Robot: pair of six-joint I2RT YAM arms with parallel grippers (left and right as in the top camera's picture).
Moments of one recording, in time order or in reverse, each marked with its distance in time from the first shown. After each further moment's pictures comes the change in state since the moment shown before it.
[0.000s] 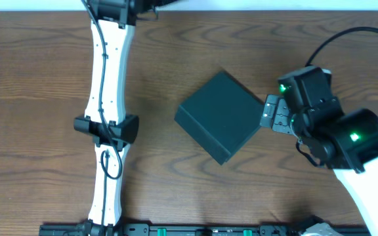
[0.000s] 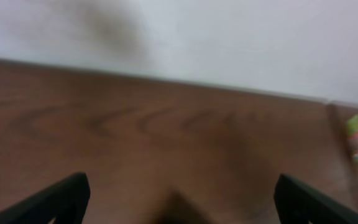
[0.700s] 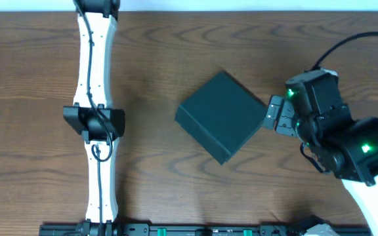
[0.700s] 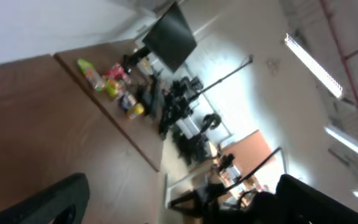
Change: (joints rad) left arm 0.157 0.080 -0.143 1.690 1.192 -1.332; right arm 0.000 -0.055 0.005 0.012 -0.006 0.008
